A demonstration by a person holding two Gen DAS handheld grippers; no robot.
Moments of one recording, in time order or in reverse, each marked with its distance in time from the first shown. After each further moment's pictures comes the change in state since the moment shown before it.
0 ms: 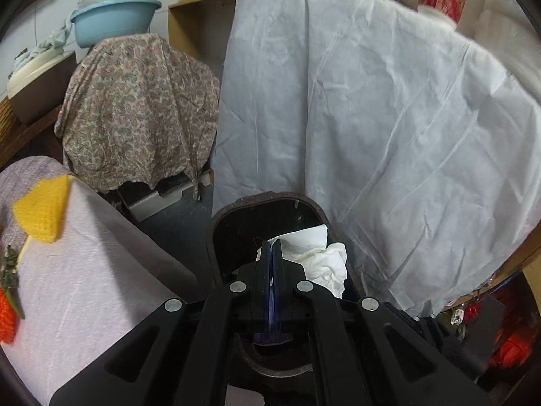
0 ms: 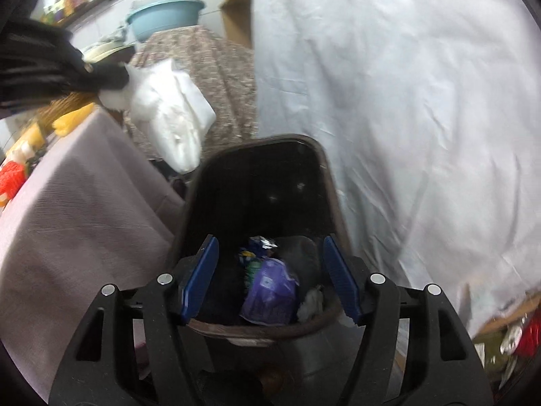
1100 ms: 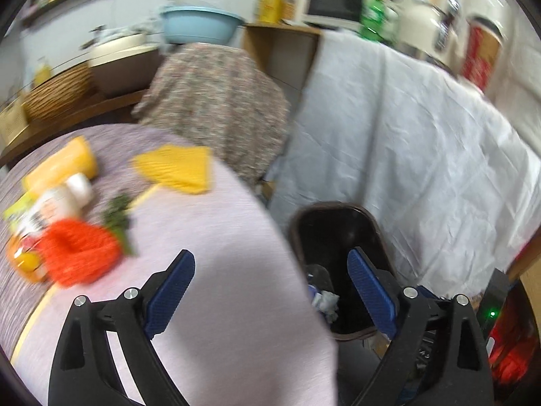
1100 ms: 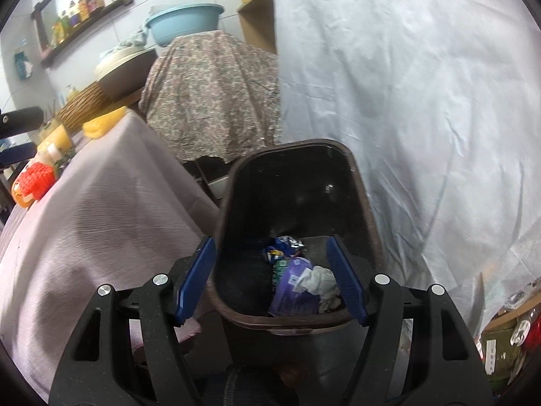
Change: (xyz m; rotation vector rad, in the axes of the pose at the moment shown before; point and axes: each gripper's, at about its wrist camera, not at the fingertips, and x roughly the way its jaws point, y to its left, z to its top) left arm -0.111 0.098 -0.056 -0.185 -0.135 0.148; right arm -0.024 0.036 0.006 -0.028 -0.008 0.095
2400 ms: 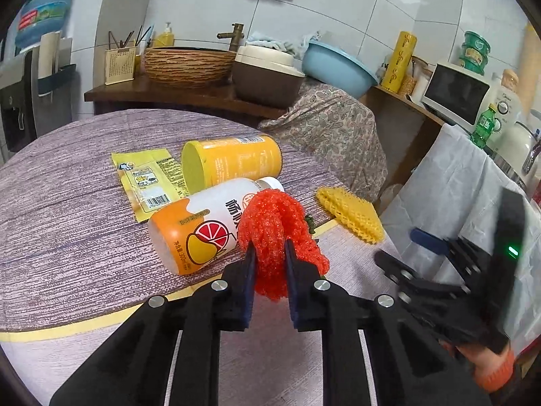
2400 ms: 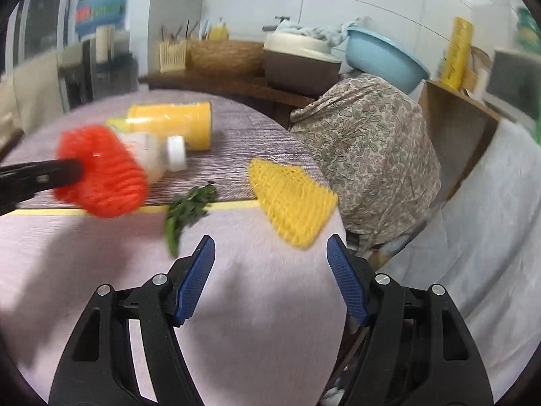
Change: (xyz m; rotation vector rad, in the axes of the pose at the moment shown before) left arm -0.053 0.149 -0.024 -0.356 -0.177 0.207; right arm 0.055 0.261 0.119 -0.688 -0.030 0.238
